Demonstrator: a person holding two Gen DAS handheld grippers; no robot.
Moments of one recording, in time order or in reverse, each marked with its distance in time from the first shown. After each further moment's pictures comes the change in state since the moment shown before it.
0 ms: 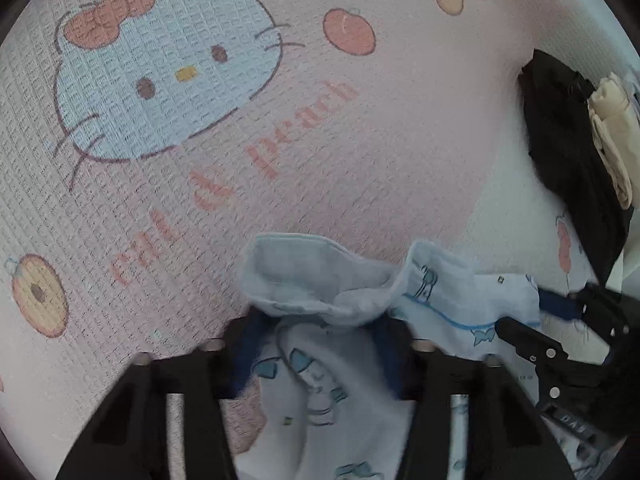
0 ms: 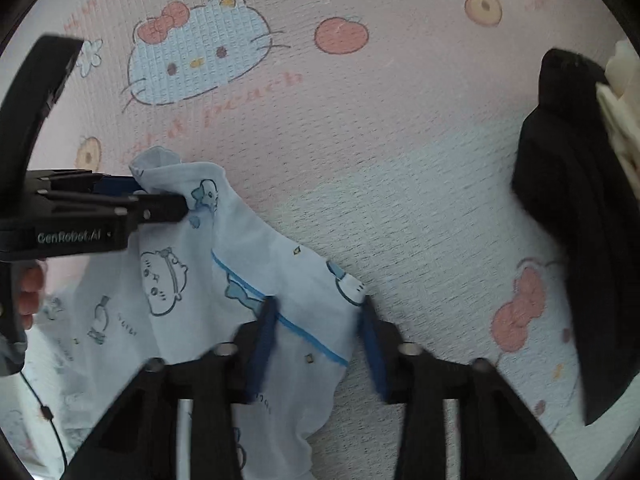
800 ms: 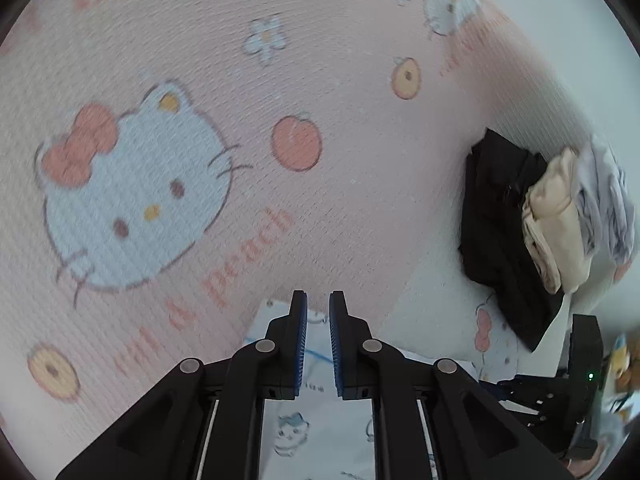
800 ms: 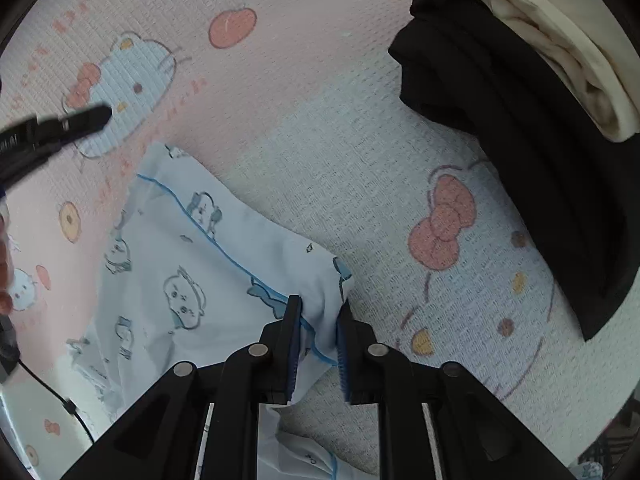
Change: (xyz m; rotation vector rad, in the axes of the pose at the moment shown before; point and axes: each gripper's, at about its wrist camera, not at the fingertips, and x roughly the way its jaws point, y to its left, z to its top) left arm -0.078 0.006 0.079 -0.040 -0.125 -0.143; right arm -0.021 -0.051 0.005 0.353 0.126 0.069
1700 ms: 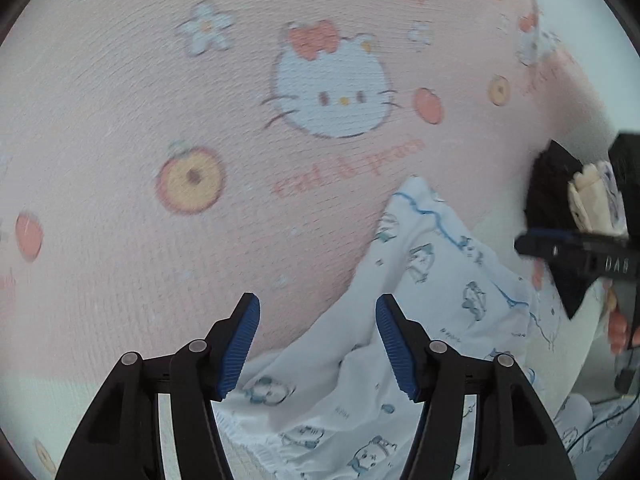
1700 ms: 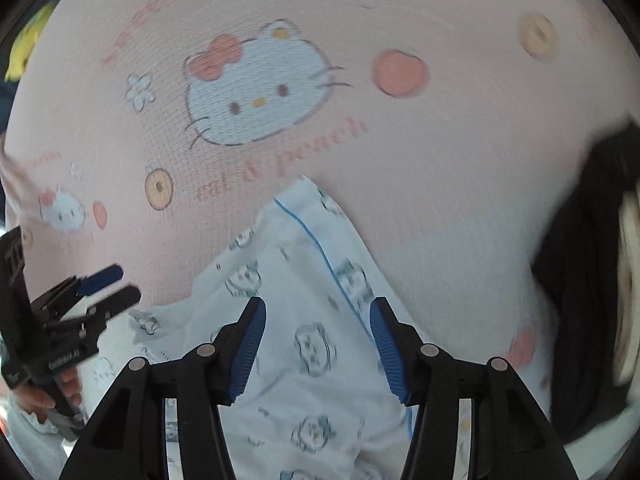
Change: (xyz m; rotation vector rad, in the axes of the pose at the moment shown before) left arm -0.097 0.077 -0.142 -0.262 -0.036 0.216; right arm -0.048 0.119 0.048 -0.407 0.035 0.120
